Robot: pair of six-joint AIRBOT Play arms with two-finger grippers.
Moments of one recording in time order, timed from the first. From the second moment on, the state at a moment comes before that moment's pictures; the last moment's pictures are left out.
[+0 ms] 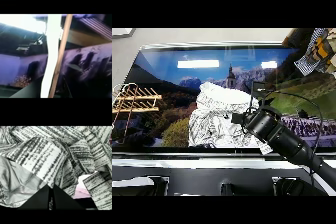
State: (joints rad) left arm 0.92 -1.54 1.12 1.37 -1.08 -0.78; right arm 0.84 -1.08 1.15 -1.95 1.26 2.61
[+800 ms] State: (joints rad) left arm 0.87 -1.59 1.12 1.35 -1.08 -0.78; right arm 0.84 -1.08 1.15 -1.96 1.27 2.61
